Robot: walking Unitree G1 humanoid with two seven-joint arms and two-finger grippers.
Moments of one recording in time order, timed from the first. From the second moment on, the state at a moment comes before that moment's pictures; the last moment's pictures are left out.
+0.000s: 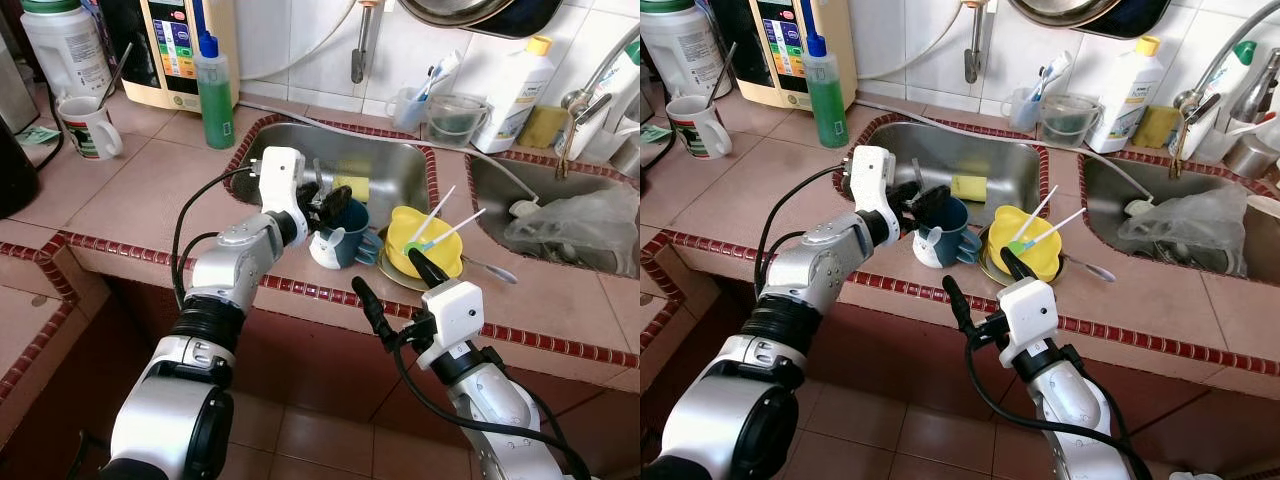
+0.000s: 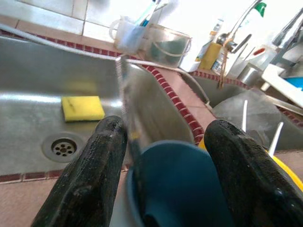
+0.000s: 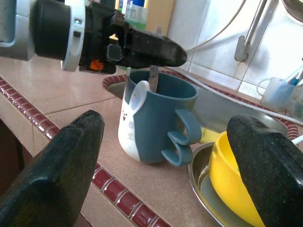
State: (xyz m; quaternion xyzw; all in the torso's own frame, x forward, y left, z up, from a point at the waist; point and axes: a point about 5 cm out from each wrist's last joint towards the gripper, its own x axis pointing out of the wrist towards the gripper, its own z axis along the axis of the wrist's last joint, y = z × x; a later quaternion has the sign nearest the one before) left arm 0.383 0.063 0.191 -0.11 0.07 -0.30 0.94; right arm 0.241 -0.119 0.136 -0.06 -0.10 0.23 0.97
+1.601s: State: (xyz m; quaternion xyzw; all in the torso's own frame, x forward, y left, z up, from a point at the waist) left arm 0.371 0.048 0.197 -0.13 0.02 -0.38 0.92; right arm 0.241 -0.119 0.136 -0.06 -0.10 0.22 0.97
